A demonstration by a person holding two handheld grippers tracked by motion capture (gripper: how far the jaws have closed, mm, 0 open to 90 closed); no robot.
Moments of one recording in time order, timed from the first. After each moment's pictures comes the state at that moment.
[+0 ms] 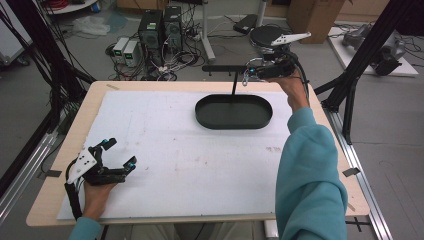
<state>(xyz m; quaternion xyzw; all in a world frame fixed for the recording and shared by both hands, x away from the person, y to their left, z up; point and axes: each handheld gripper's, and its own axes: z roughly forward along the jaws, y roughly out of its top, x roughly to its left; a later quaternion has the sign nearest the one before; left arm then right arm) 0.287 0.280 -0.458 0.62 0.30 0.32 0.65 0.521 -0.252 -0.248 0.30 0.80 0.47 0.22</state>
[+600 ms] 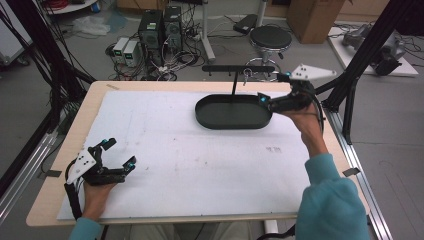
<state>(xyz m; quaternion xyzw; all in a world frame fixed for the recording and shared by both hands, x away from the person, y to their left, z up) 0.286 0.281 -0.459 0.62 0.30 0.32 0.65 0.415 -0.274 -0.270 0.26 0.76 0.53 0.26</state>
